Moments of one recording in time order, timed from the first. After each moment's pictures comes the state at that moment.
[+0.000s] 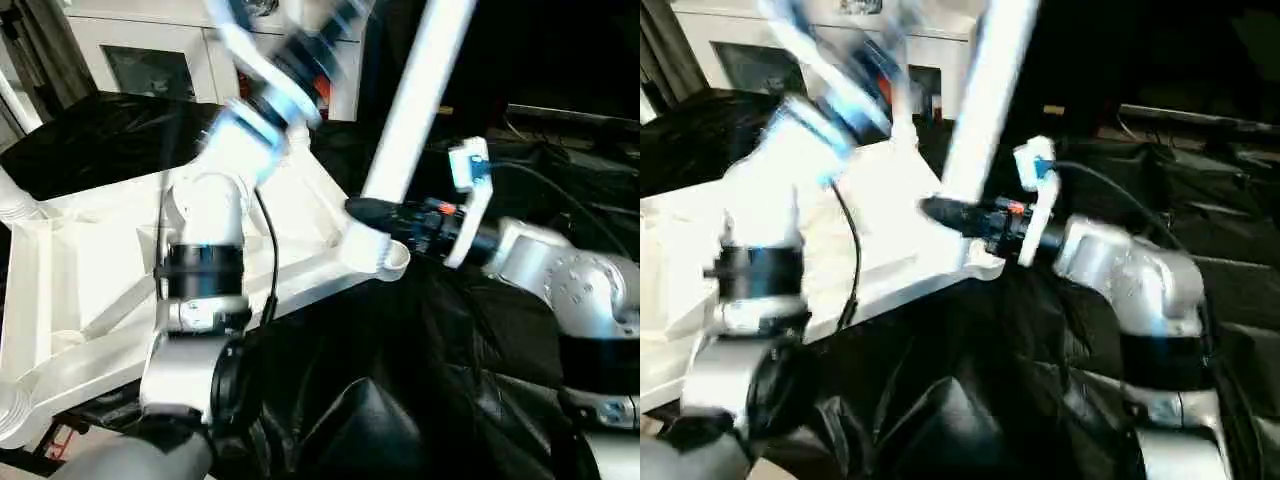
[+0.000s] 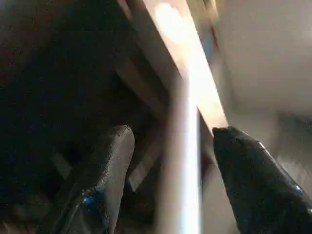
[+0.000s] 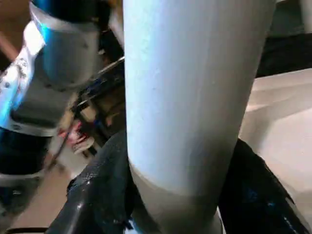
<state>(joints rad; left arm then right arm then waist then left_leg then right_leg) -1.02 -0.04 0.38 0.33 -0.80 0.42 -0.47 -0.54 -0.32 -0.12 -0.01 0.77 0.95 0.72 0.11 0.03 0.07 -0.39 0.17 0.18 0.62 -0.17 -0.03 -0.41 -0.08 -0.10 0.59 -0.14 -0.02</state>
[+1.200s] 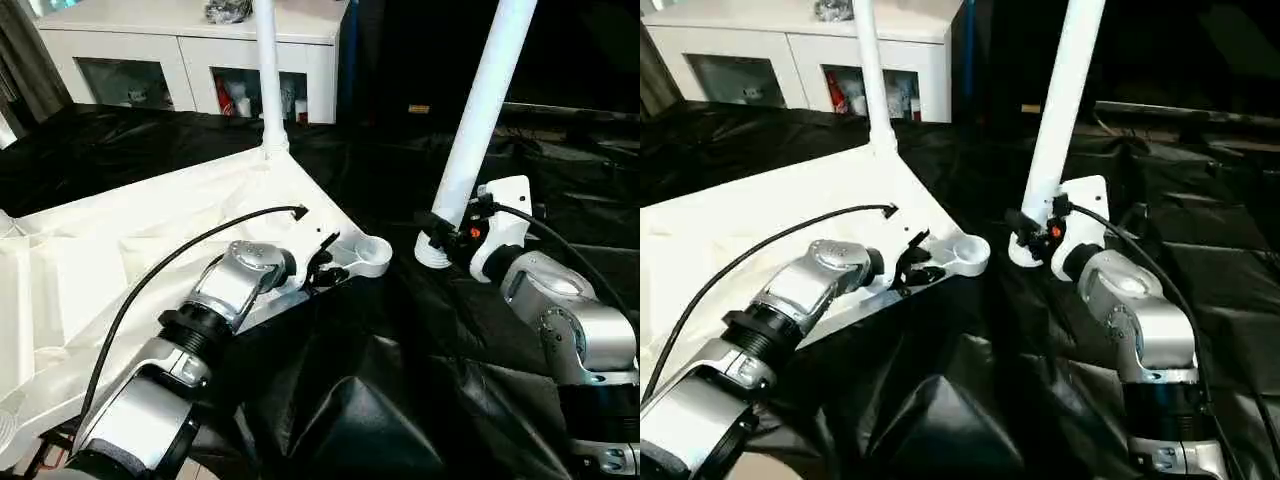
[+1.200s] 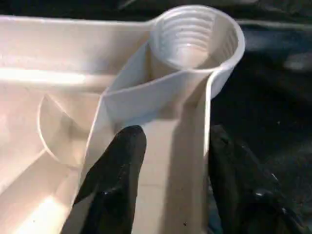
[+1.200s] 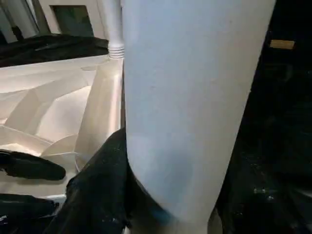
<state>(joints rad) -0.76 0.21 -0.37 0.66 -0.06 0.45 -0.66 -0.39 -0.32 -0.07 0.01 0.34 0.57 0.38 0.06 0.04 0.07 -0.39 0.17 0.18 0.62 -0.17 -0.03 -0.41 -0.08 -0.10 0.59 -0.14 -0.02</state>
